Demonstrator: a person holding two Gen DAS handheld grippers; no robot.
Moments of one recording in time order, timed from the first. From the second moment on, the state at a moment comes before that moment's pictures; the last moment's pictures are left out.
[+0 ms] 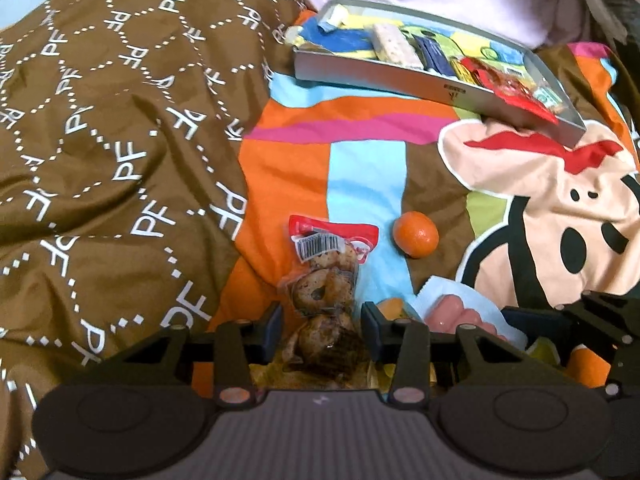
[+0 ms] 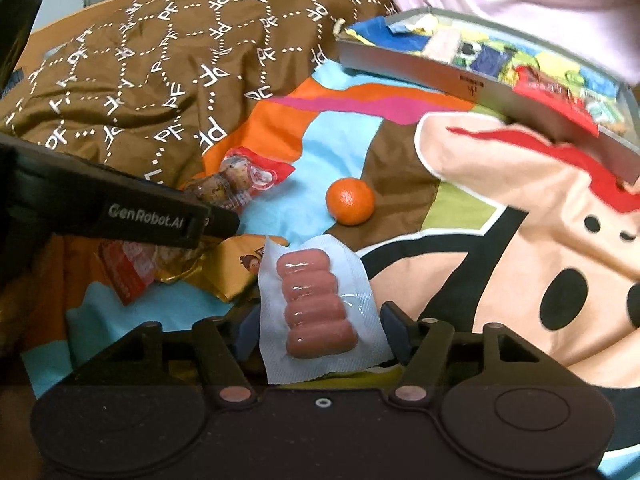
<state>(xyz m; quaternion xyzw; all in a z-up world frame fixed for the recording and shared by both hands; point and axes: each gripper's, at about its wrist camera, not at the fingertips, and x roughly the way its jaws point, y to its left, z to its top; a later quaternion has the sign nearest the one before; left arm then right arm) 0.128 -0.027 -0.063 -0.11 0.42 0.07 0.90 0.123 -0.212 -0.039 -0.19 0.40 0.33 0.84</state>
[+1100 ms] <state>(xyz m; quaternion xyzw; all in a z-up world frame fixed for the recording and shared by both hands) 0.128 -0.034 -0.031 -0.12 0.31 0.13 0.94 0.111 -0.214 -0.007 -0.31 0.15 0.23 0.91</state>
